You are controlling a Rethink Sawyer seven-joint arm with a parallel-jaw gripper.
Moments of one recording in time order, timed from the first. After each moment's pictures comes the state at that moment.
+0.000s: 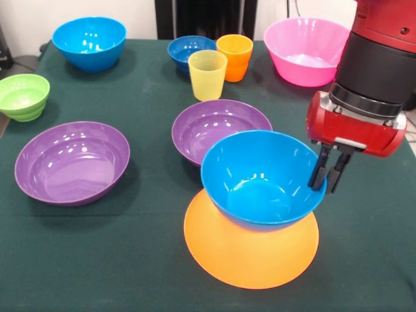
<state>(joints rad) -0.07 -0.38 0.25 0.94 -0.61 0.83 2.33</state>
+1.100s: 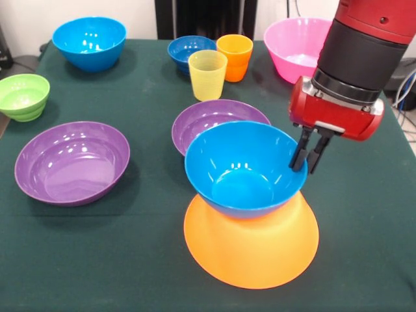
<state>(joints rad) -0.07 -0.43 0.21 1.03 -0.61 0.83 2.33</state>
